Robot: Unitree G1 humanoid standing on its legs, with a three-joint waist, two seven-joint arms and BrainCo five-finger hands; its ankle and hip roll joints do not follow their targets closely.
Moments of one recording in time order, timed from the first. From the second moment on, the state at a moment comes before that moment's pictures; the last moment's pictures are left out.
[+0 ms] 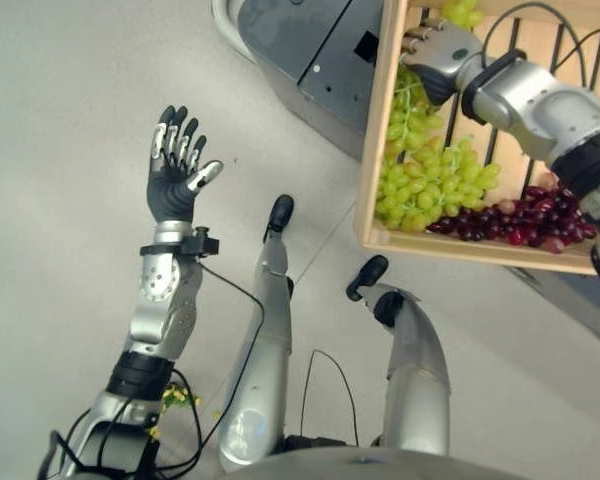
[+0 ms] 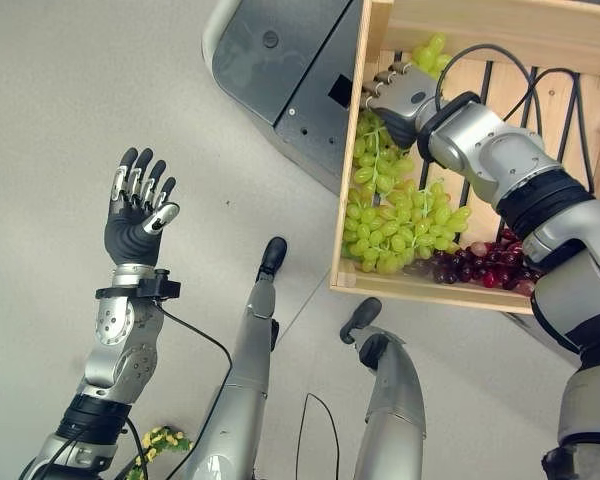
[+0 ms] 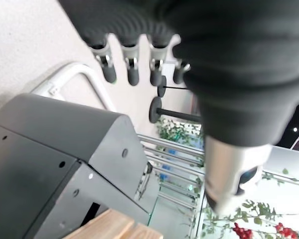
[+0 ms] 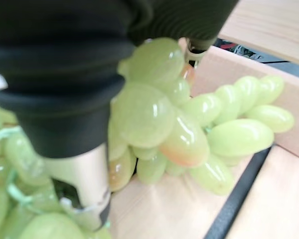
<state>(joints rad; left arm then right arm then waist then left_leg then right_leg) -0.28 0.41 -0.11 -0.03 -0.62 -0.38 0.15 -1.49 -0.88 1.04 0.72 -0.71 -0.18 -0.03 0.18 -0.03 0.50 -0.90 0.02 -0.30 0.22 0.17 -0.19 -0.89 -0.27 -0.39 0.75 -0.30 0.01</state>
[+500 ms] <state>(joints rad) -0.28 0.42 -0.11 -0.07 -0.62 -0.38 0.15 -1.53 -0.90 1.03 0.71 -0.69 -0.17 -0.01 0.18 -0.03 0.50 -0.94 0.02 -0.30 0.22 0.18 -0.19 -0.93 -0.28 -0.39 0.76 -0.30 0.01</state>
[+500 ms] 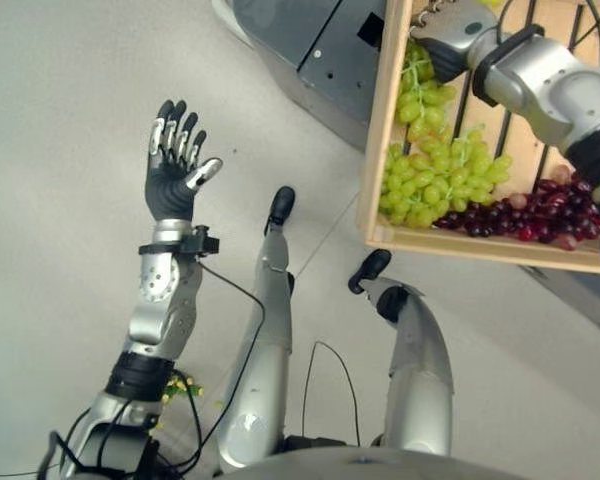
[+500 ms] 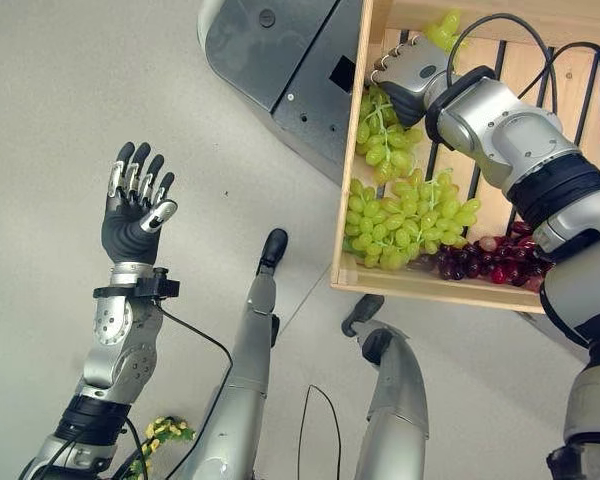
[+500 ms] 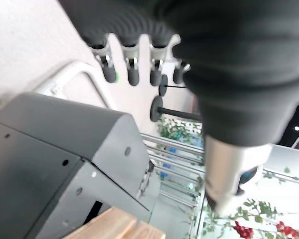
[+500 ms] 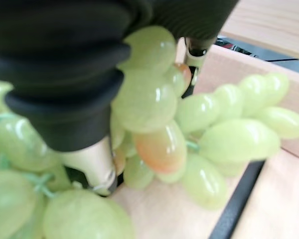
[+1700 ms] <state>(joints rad) -0.14 0.52 -0.07 -0.10 -0.70 -0.34 -0.06 -0.74 -0.97 0.65 0.44 0.55 -0.04 0.42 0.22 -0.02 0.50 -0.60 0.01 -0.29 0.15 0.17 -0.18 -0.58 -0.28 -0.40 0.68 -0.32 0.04</state>
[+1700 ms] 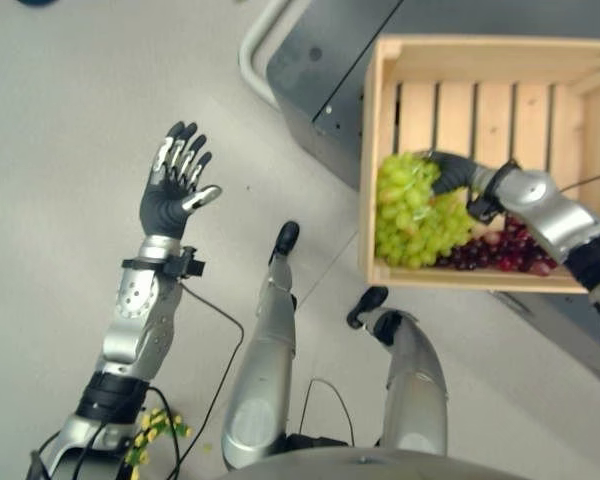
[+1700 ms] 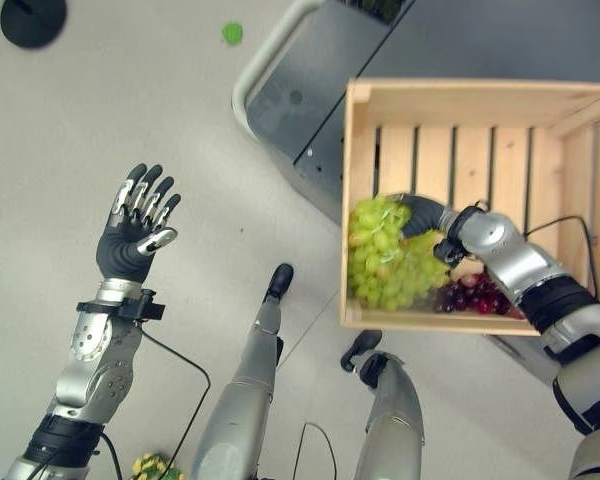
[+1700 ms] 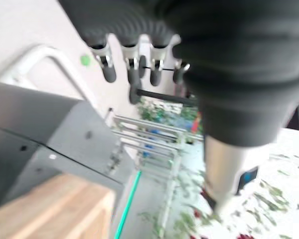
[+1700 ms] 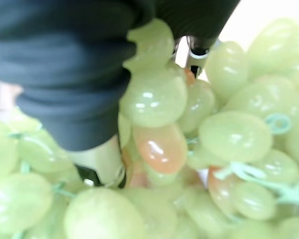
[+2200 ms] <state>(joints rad) 0.03 0.47 0.00 -0.13 -0.78 -0.30 -0.14 -0.18 -0.67 0.21 0.30 0.93 -0.02 0.40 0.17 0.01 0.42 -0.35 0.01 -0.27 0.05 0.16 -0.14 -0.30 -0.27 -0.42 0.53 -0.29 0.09</state>
